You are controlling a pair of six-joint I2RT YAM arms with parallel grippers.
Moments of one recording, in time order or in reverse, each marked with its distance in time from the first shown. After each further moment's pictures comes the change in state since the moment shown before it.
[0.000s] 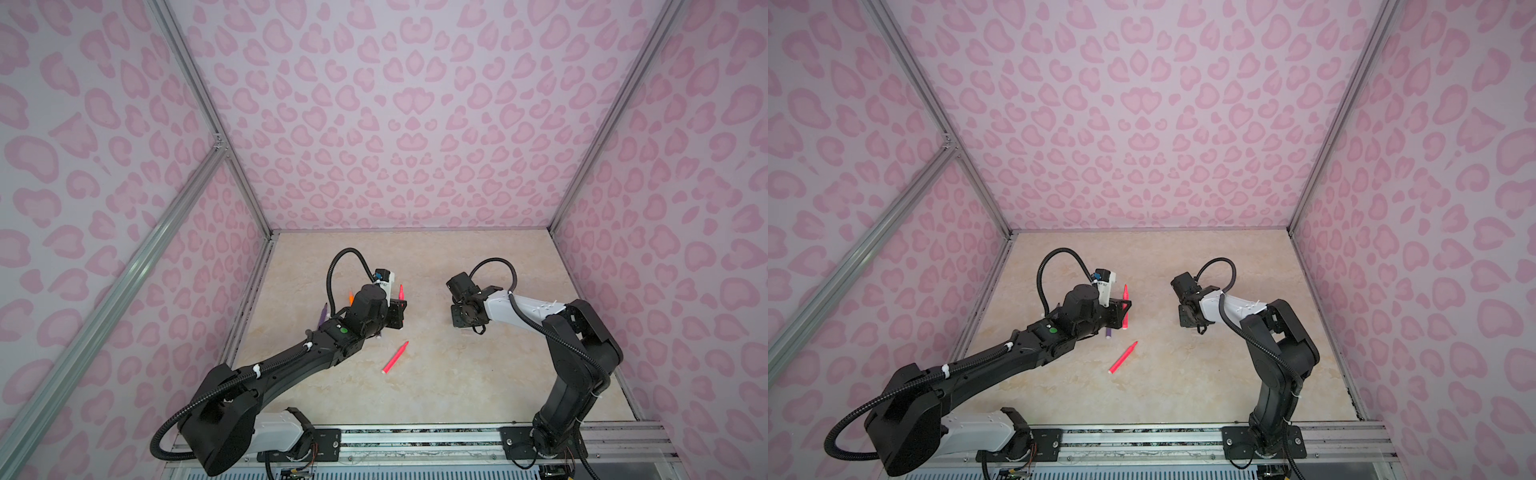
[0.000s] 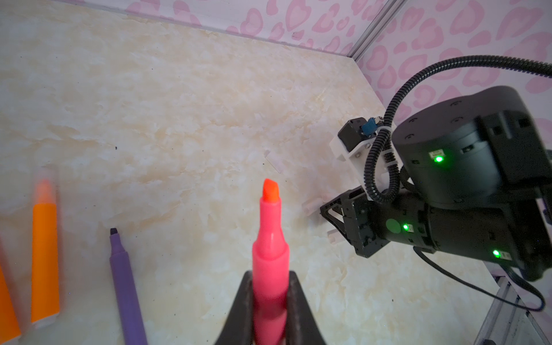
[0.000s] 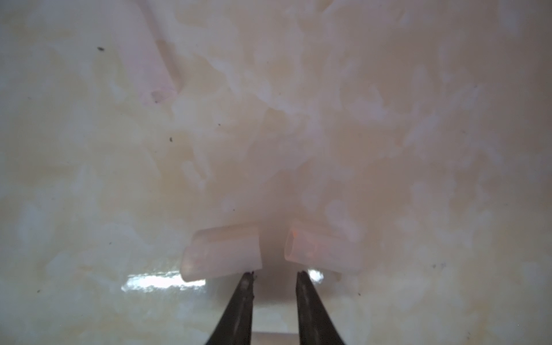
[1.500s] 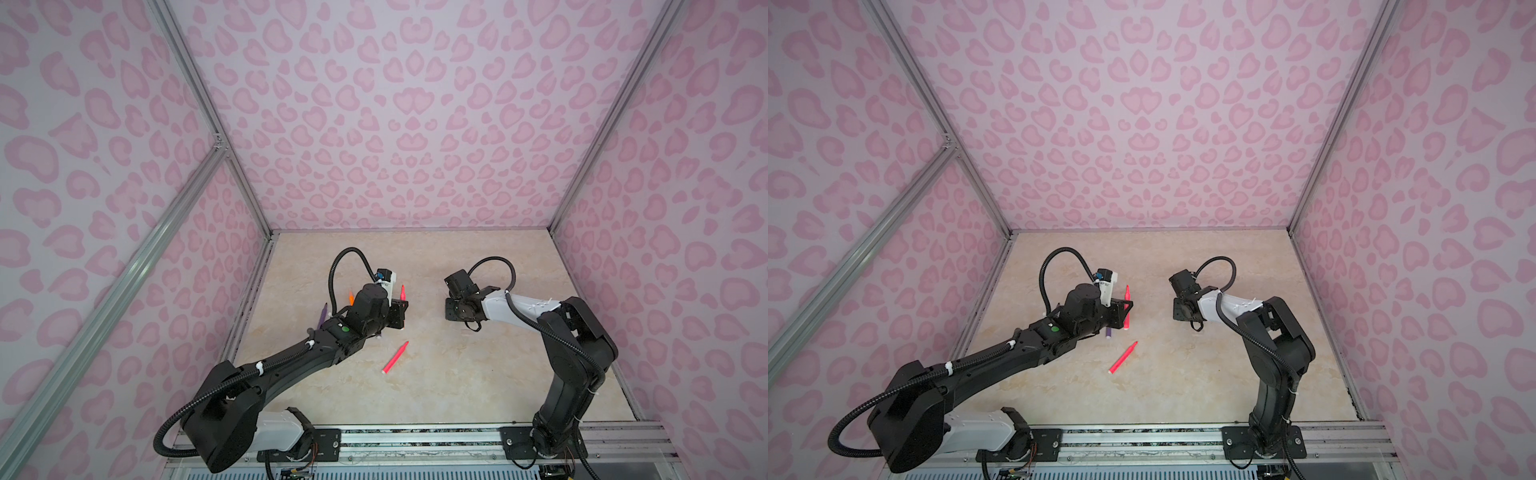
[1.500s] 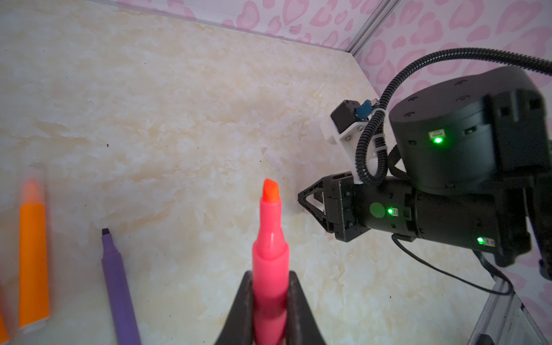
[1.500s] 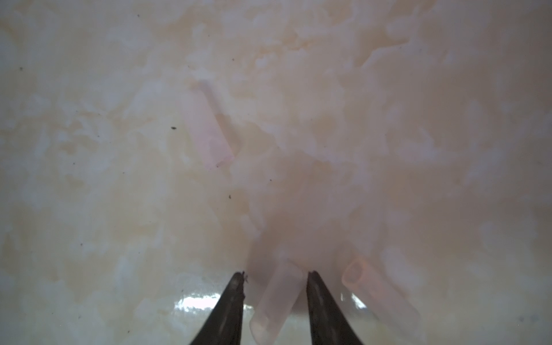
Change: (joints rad) left arm 0.000 0.018 0.009 -0.001 0.019 0.000; right arm 0.006 0.035 0.007 0.144 -0.074 0.108
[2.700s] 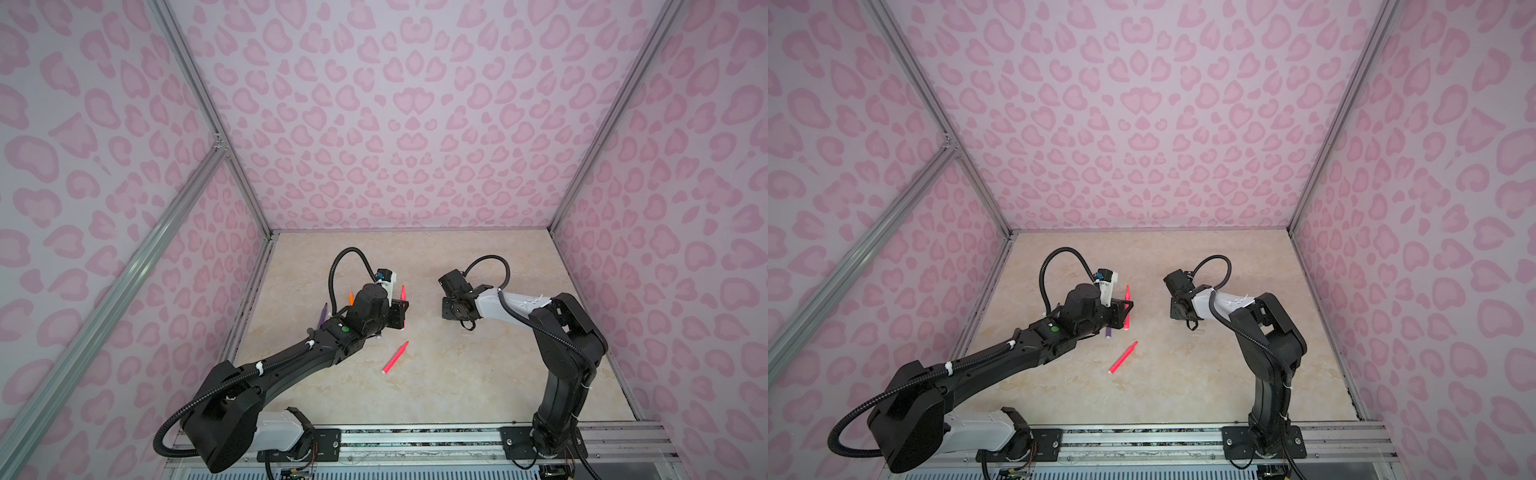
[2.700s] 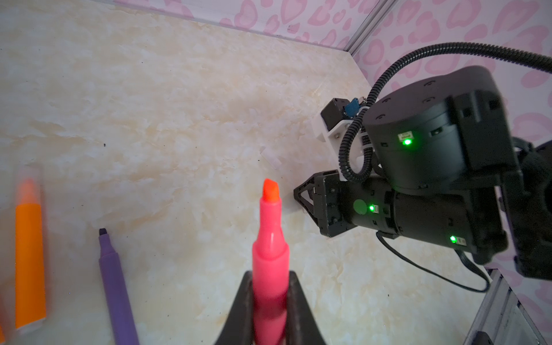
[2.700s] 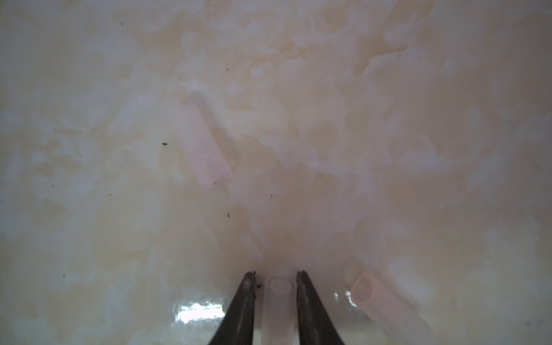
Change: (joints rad) left arm 0.000 0.000 0.000 0.000 0.007 0.000; right arm 0.028 0.050 0.045 -0.020 0.069 0.046
